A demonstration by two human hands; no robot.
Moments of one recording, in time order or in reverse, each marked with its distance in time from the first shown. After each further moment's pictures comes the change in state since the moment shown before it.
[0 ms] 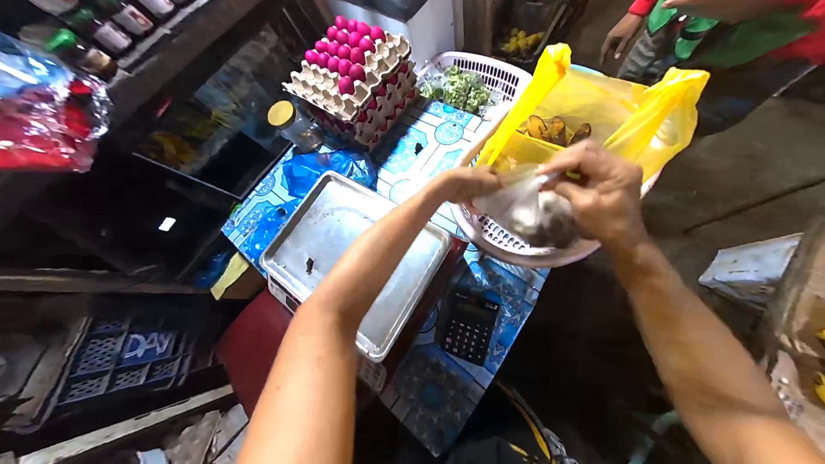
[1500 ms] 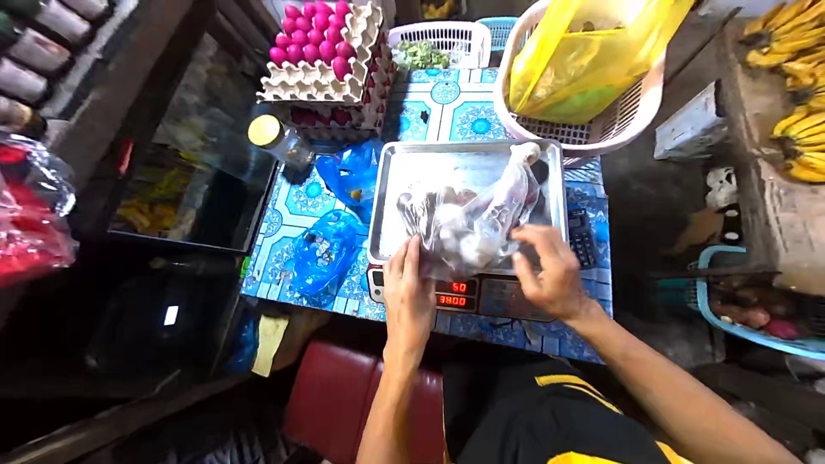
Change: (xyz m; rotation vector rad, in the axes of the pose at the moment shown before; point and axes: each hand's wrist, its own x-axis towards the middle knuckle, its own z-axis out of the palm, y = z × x) left_hand -0.287 -0.310 -0.013 0.361 0.928 0.583; right_hand -0.144 -0.158 0.339 -0.767 0.229 0.257
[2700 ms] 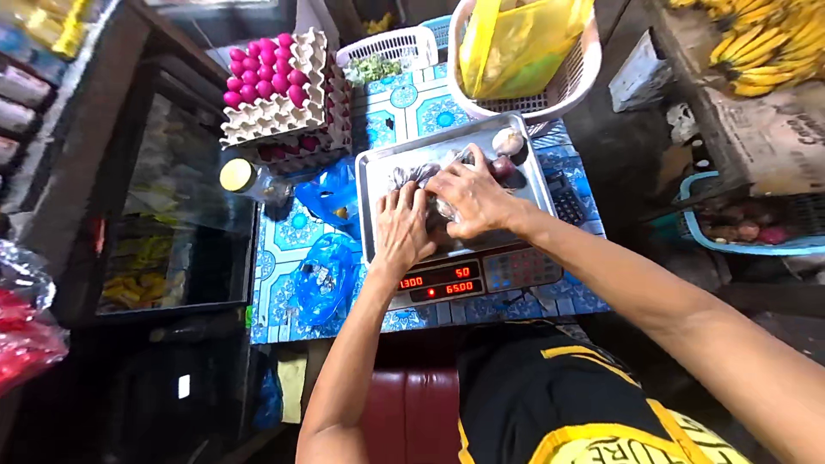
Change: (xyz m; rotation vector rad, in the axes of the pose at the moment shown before) left_hand 0.099 -0.050 0.031 0.328 -0.353 0.603; right_hand 0.095 -0.002 0.051 -0.076 -0.438 -0.187
